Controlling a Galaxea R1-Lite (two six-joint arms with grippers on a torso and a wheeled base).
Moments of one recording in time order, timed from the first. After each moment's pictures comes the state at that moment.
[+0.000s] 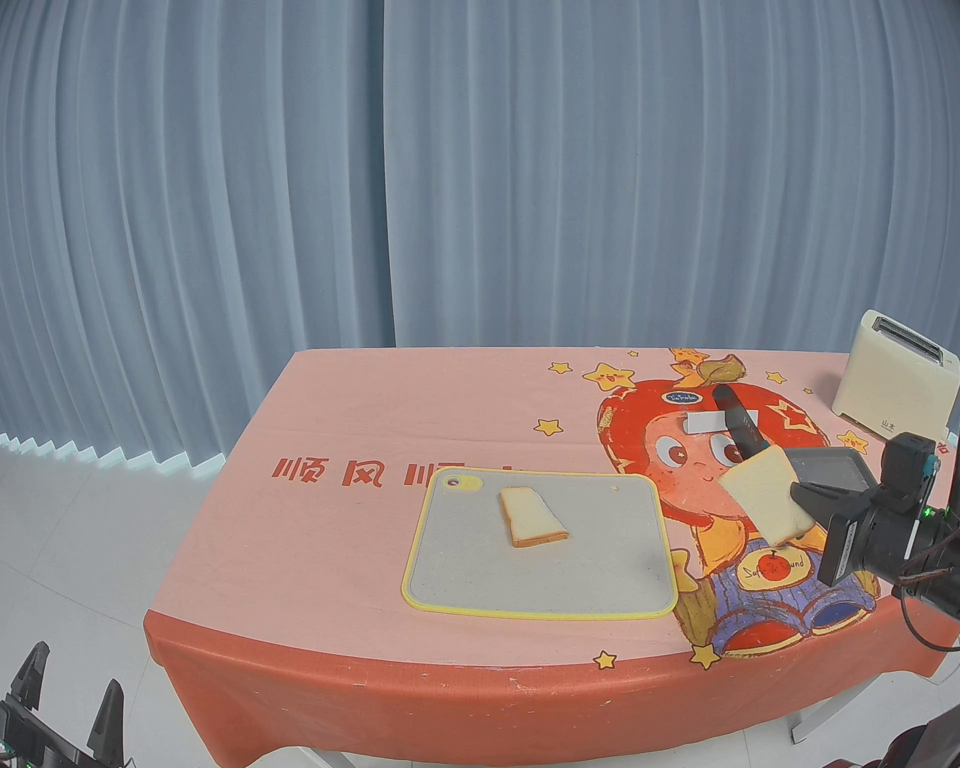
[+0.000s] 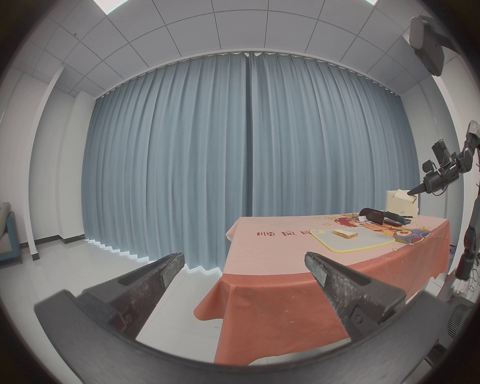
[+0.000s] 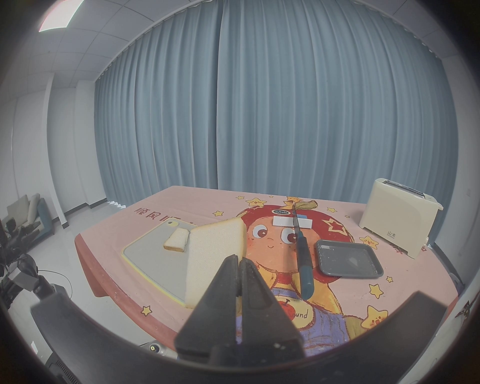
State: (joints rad) left arm -0.01 0.02 -0.02 0.00 0.01 0.00; right arm 0.58 1.22 -0.47 -0.35 -0.29 0.11
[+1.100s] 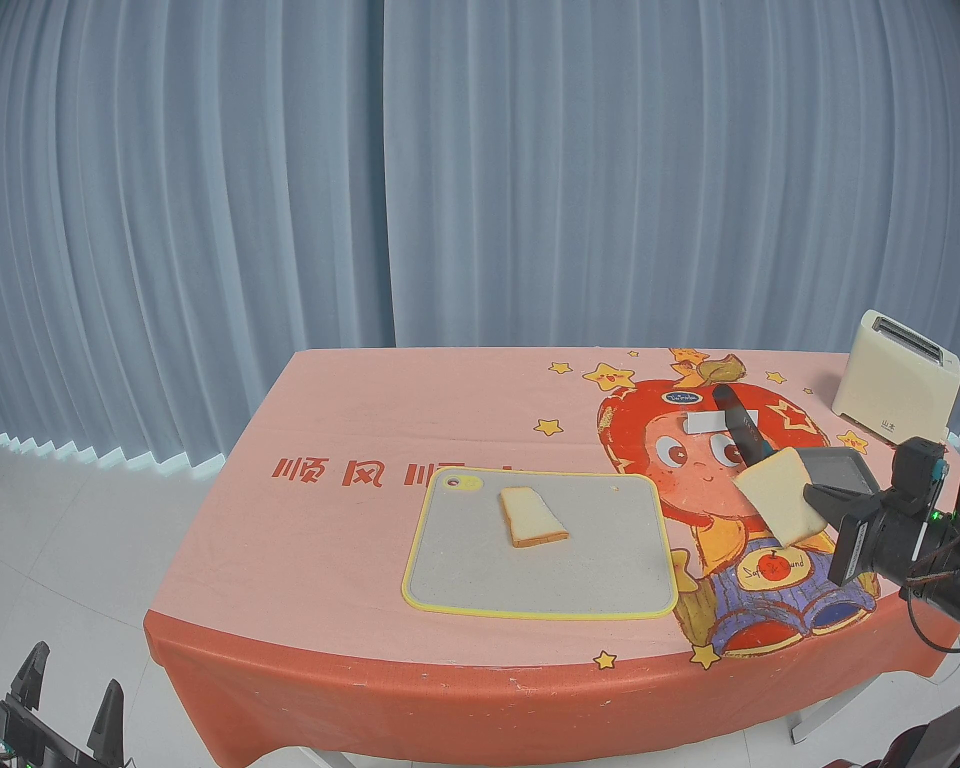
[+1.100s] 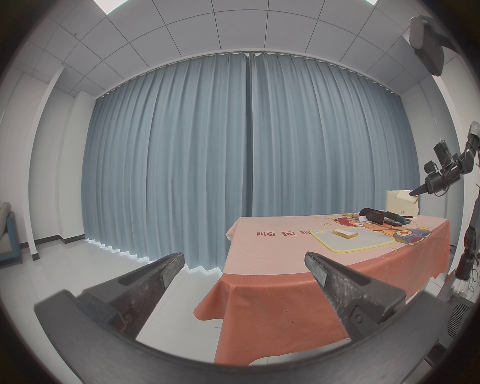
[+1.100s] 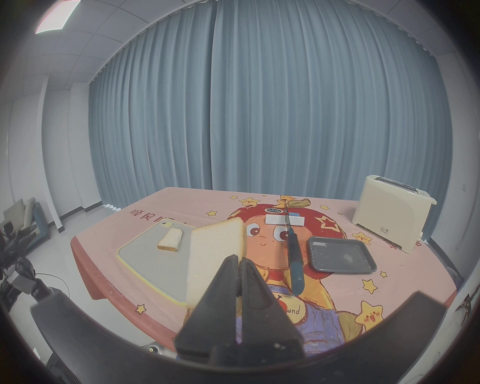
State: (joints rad) left arm -0.01 0.02 -0.02 0.00 0.01 0.00; right arm 0.55 1.19 -0.44 -0.35 -0.30 0.12
